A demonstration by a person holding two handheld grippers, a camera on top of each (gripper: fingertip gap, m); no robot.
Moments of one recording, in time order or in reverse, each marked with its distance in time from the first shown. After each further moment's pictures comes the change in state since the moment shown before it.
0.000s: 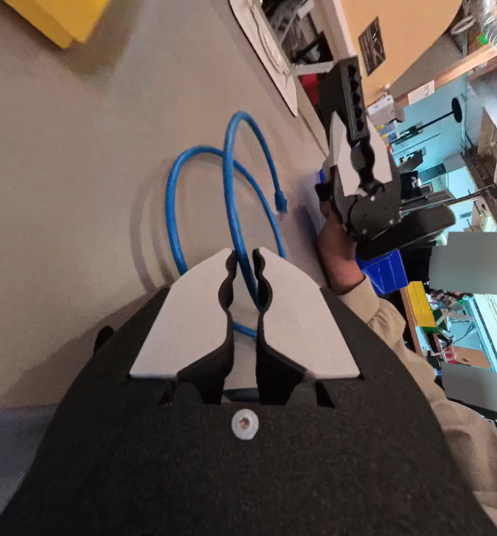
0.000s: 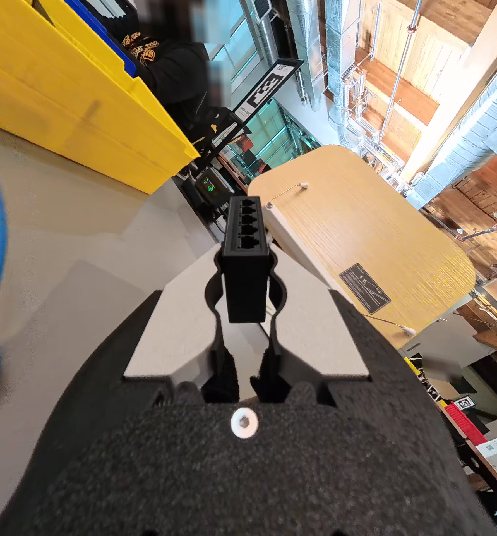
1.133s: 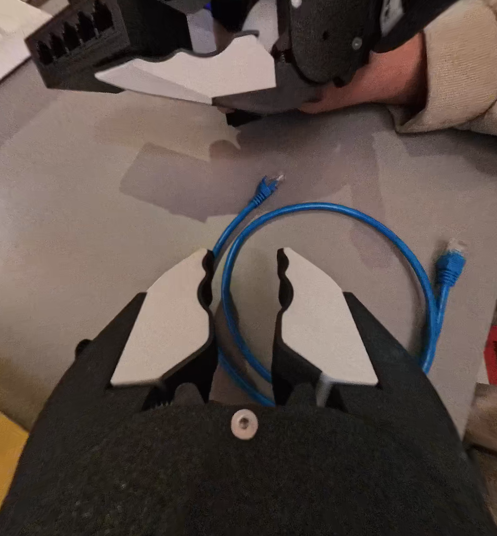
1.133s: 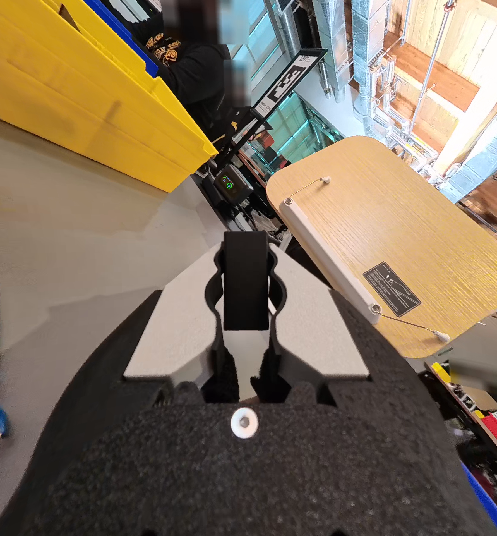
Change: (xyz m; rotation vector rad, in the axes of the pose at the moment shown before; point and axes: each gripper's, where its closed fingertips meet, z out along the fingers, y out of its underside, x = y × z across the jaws) left arm 0.032 -0.009 0.107 -0.589 0.337 1.260; right arm -0.011 0.004 0.005 -0.009 -0.078 0.044
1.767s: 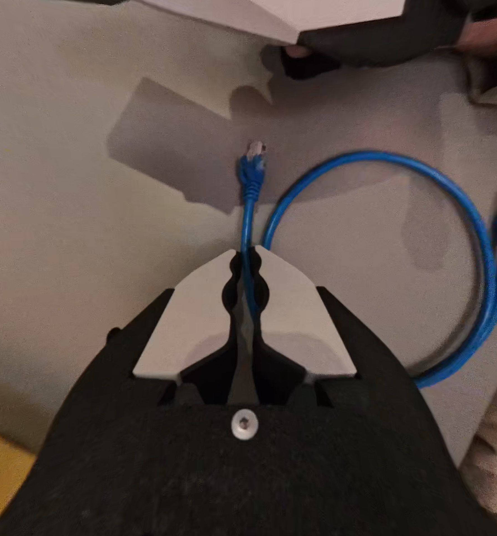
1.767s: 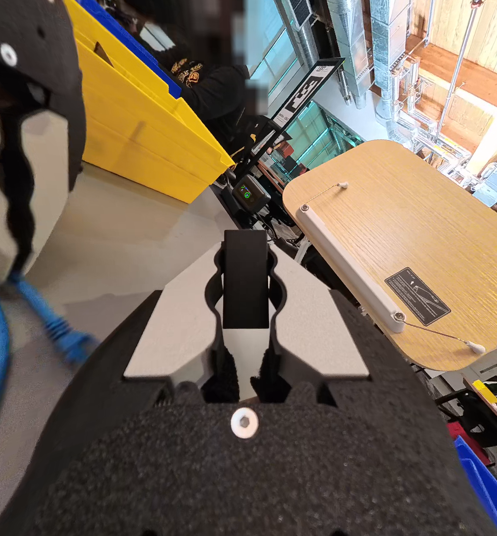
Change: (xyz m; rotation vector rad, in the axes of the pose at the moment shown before) left arm -0.019 0.020 0.035 -0.233 0.073 -0.120; right arm -0.008 -0.005 -0.002 0.038 -0.072 0.055
